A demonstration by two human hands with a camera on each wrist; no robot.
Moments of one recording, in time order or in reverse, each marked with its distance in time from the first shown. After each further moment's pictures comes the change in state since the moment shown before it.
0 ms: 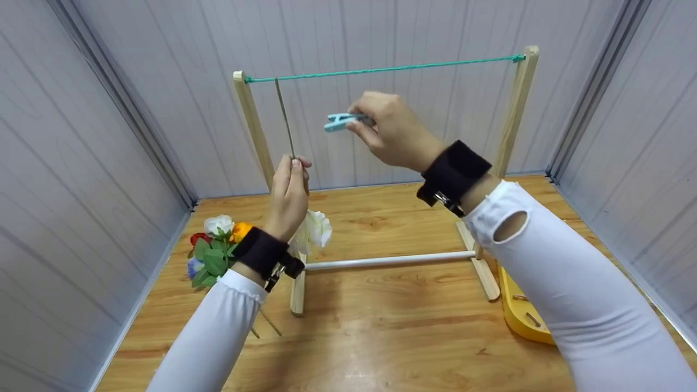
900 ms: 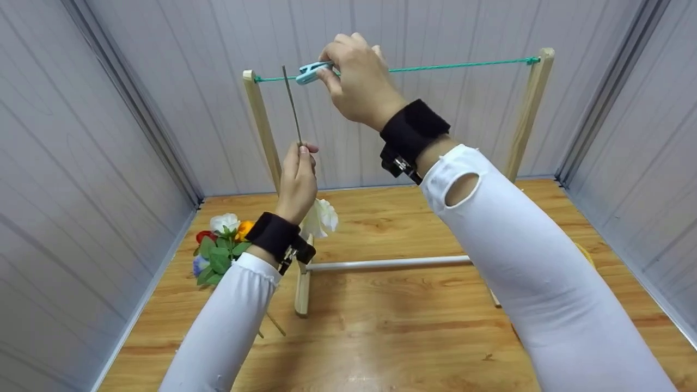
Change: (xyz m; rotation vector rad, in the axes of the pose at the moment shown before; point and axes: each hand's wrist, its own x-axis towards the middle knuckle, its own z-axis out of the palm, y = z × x) left_hand 0.024 -0.004 0.011 0.048 0.024 -0.044; right_hand 0.077 -0.022 0.004 -0.198 0.020 0.249
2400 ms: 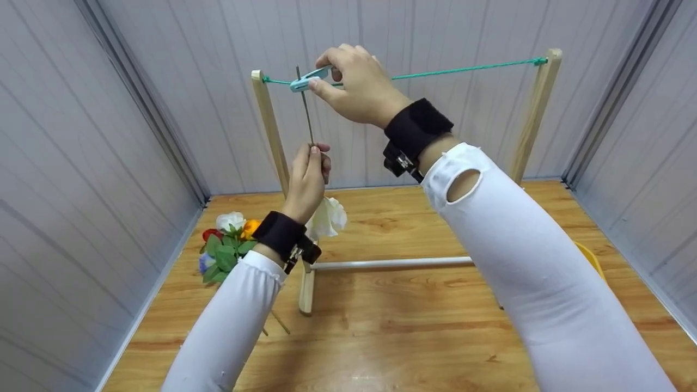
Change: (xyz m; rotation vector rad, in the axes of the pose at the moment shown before) left_hand 0.001 -0.001 0.010 -0.079 -0.038 -0.024; right_hand 0.003 0.012 0.004 0.053 -0.146 0.013
